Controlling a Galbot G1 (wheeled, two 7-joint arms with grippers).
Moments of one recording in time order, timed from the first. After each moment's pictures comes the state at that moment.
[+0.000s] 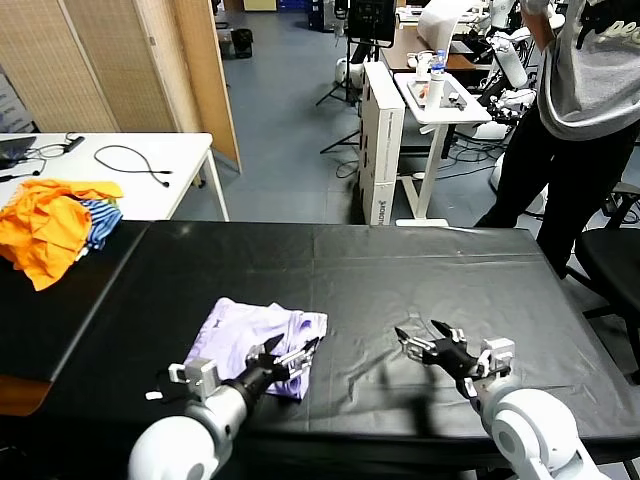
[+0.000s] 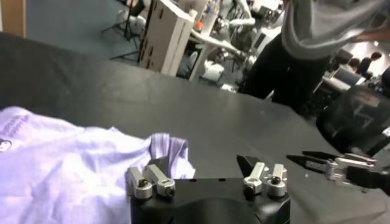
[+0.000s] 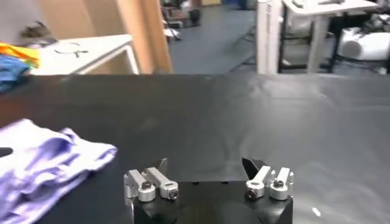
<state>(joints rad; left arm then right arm) 1.42 -1.30 -0.38 -2.27 -0.61 0.68 -0.07 -1.32 1.03 0.43 2.17 0.69 -0.67 0.07</state>
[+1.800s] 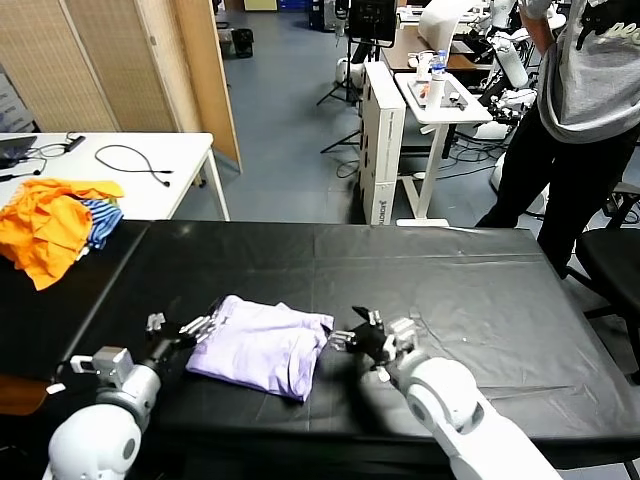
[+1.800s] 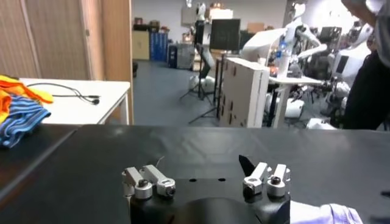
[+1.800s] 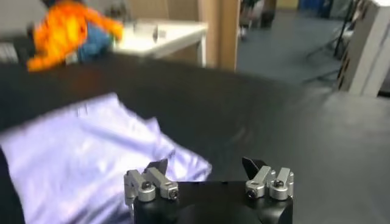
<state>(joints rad) 1.45 -1.23 -0.69 -2.13 -0.47 0.43 0.07 -1.10 1.09 0.16 2.02 0.58 -0.54 0.02</state>
